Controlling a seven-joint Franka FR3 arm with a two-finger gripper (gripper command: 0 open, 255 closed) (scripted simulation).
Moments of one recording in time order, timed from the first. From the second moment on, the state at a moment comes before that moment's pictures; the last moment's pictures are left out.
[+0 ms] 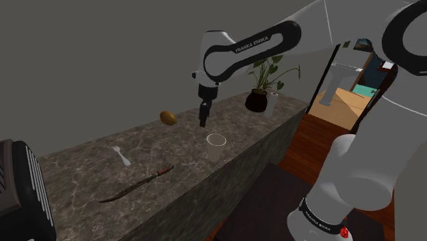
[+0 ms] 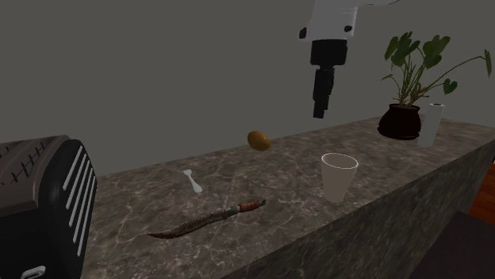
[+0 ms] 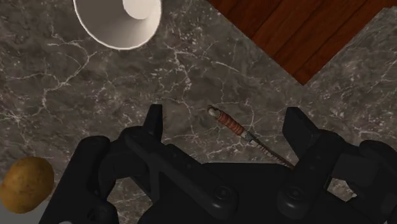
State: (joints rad) arm 0.15 -0.09 -0.08 -2.21 0.01 2.12 -0.45
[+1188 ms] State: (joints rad) arm 0.26 0.49 0.05 -1.80 -0.05 2.26 -0.80
